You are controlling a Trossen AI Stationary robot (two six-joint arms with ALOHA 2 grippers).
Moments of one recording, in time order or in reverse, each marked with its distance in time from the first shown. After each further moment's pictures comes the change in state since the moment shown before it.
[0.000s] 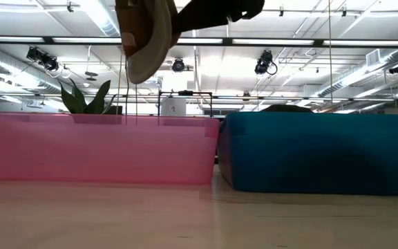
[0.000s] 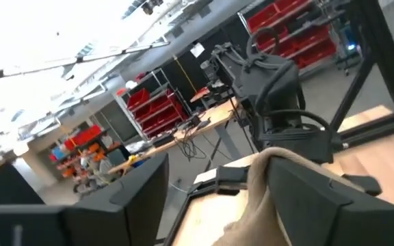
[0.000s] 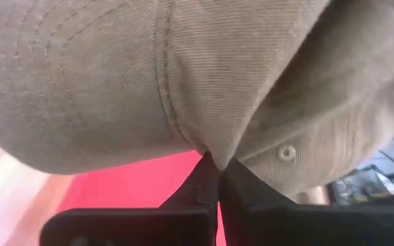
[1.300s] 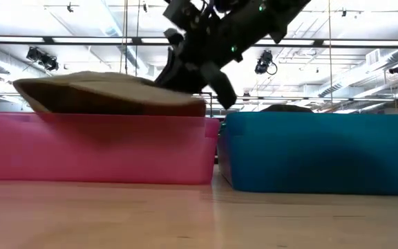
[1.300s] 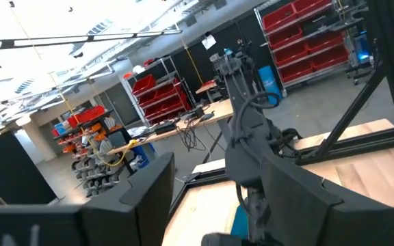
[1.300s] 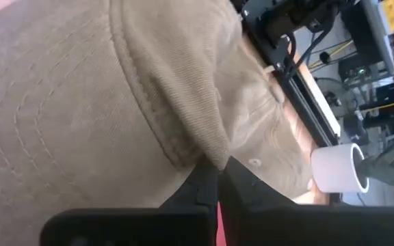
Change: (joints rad) left arm -0.079 -0.026 0.002 -0.005 -0.146 -0.078; right arm -0.151 0.189 0.000 0.135 -0.210 -0.405
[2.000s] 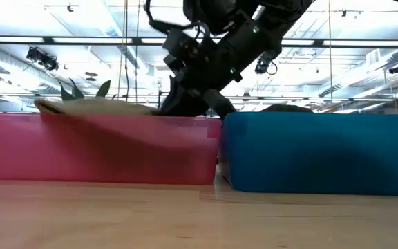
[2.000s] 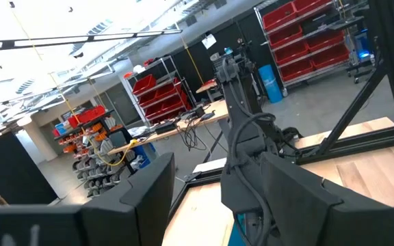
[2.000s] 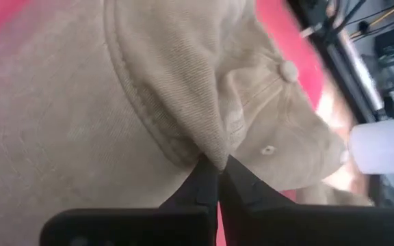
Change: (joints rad) left arm 0.000 0.000 -0.001 0.000 -0.002 0.004; right arm -0.042 0.050 0.001 -0.068 -0.034 0.024
